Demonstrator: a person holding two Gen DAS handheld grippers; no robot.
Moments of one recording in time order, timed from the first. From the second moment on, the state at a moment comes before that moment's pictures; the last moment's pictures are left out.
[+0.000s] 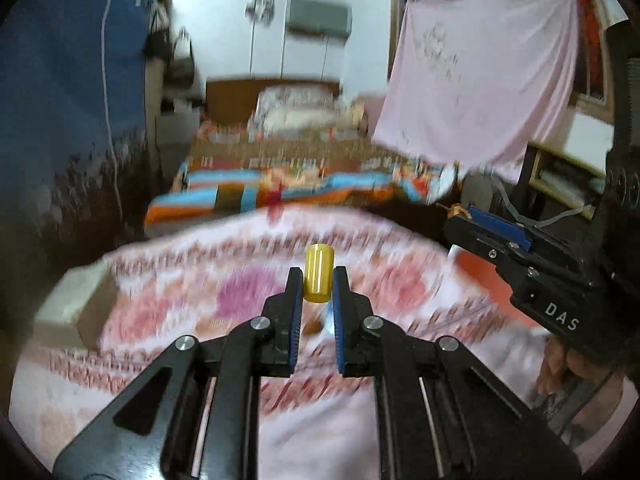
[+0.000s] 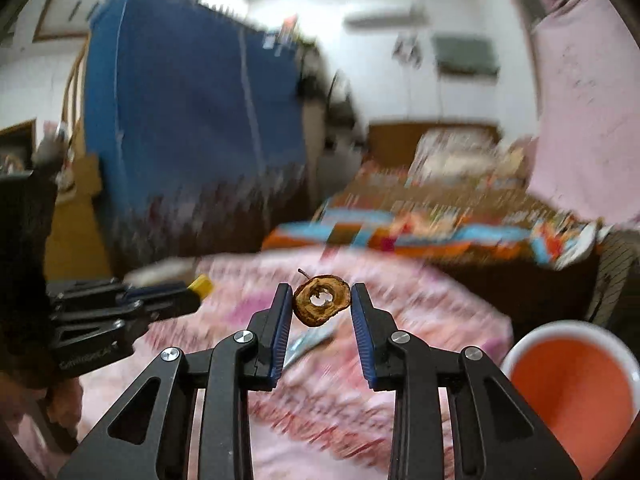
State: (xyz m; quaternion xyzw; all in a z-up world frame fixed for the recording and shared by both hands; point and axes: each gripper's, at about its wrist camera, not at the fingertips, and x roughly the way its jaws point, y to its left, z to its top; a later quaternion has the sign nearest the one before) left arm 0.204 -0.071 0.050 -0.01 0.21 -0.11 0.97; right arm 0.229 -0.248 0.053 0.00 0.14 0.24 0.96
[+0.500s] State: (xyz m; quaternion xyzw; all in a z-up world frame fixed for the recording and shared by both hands) left arm 0.195 -0.173 0.105 0.10 0.05 -0.23 0.97; right arm 0.209 -0.353 0.091 0.08 0.00 0.09 0.99
